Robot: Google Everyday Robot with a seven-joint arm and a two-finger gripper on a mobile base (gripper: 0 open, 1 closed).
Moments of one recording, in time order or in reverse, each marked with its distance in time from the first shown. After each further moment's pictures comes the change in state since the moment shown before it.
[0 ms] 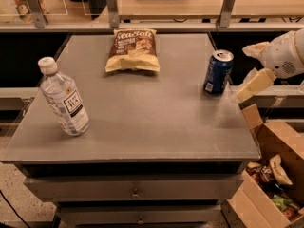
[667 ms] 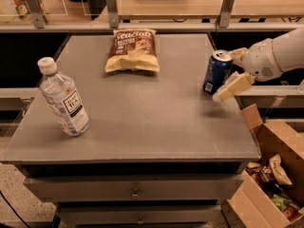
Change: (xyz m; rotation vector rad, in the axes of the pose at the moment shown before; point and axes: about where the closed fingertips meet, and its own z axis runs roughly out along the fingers) arm -0.011 0.000 0.043 -0.057 -0.081 -0.083
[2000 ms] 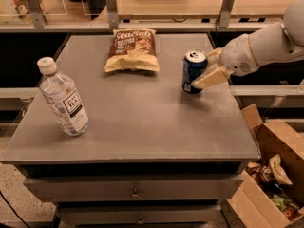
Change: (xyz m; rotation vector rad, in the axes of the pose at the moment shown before) arm -0.043 0.003 0.039 -0.061 -0.061 -0.063
